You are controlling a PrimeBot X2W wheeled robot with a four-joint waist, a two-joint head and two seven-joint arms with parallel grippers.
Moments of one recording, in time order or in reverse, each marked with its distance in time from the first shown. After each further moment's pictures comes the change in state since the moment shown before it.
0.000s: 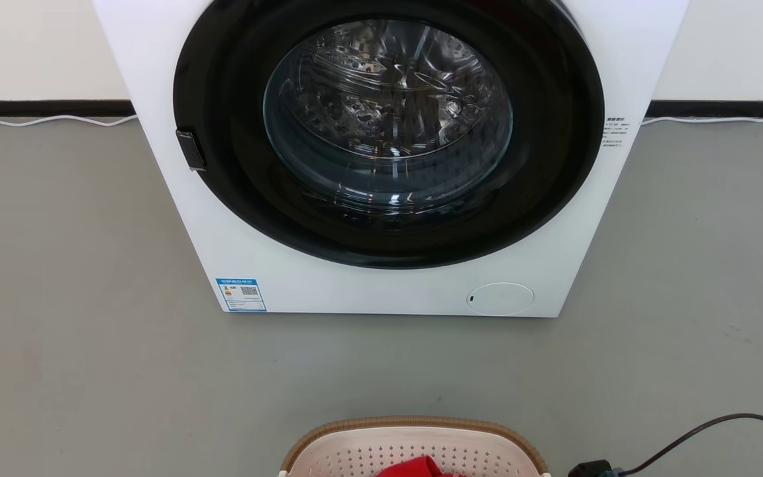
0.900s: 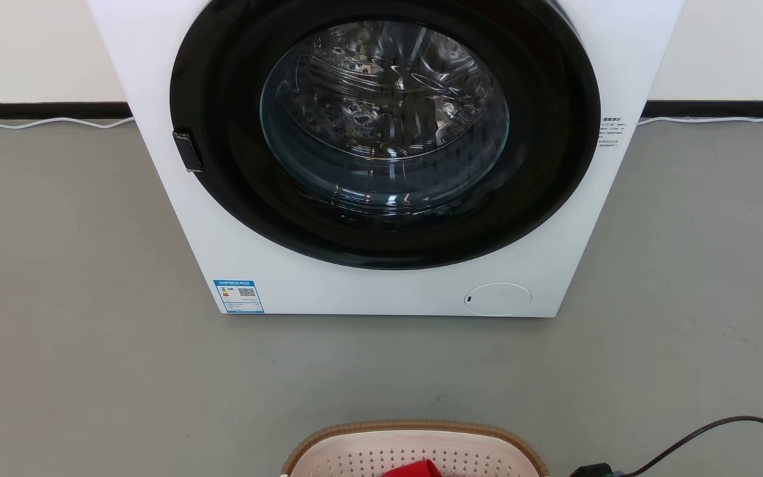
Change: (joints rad) left arm 0.000 0.000 -0.053 0.007 -0.053 0.000 -0.006; right arm -0.002 0.000 0.041 0.017 0.040 0.000 -0.010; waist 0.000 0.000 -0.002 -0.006
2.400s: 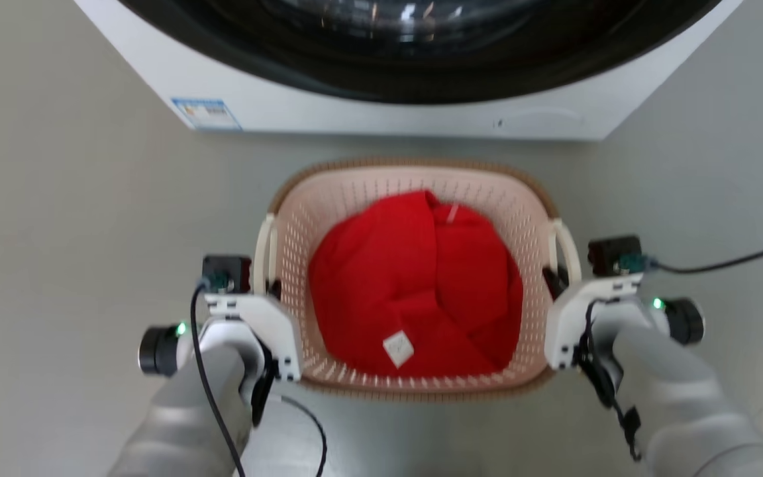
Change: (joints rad) left arm -0.463 0.001 0.016 0.020 -0.051 0.006 -0.097; right arm -0.445 -0.006 -0.180 0.035 -0.140 0.001 -0.131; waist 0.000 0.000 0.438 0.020
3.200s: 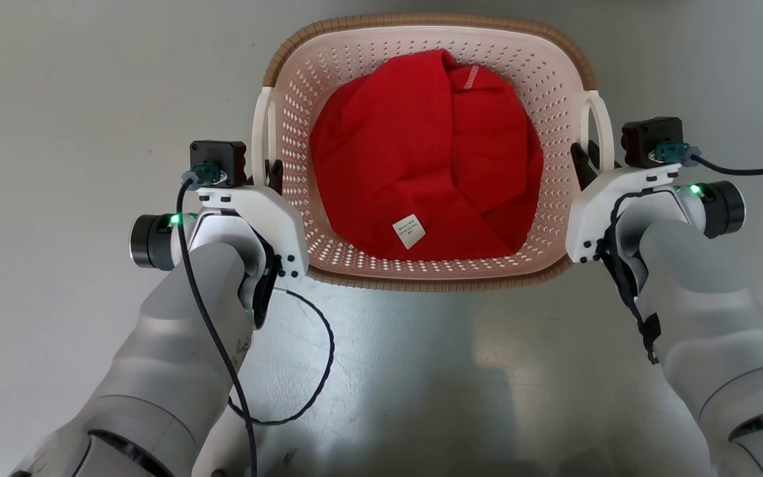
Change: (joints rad) left arm -0.239 -0.003 0.066 -0.026 0.050 0.003 -0.017; right arm -0.231 -0.012 -0.414 -0.003 -0.460 0.005 -0.011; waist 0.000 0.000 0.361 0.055
